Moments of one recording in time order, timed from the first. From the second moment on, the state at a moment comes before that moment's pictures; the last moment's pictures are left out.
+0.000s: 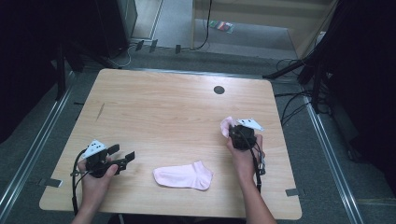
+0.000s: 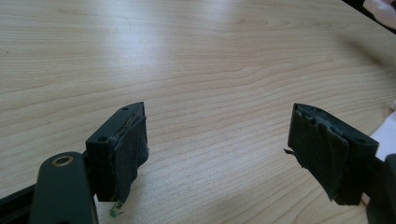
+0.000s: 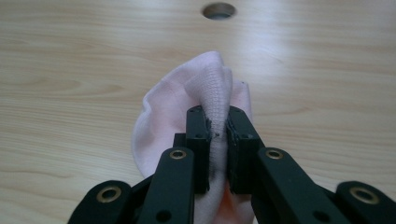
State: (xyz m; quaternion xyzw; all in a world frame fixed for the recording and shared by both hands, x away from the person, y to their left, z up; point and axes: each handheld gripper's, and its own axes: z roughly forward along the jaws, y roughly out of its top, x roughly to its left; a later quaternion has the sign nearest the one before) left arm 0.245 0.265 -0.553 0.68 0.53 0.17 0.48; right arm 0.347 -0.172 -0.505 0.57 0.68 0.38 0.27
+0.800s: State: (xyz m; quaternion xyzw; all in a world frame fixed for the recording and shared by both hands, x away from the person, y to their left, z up) left arm 0.244 0.262 -0.552 0.69 0.52 0.17 0.48; right arm 0.314 -0.021 -0.522 0.50 0.75 0.38 0.20
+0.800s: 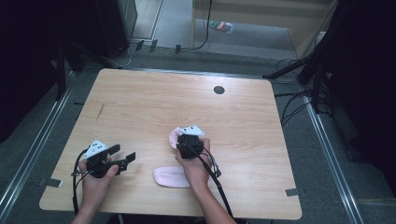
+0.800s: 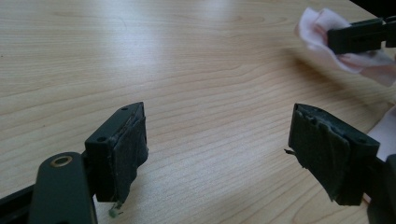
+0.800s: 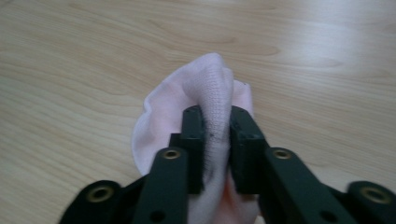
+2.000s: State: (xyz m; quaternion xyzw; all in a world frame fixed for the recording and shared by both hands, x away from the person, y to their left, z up) left arm 0.303 0.164 -0.527 0.72 0.52 0.12 0.45; right arm 0.282 -0.012 -0.544 0.41 0.82 0.34 0.19
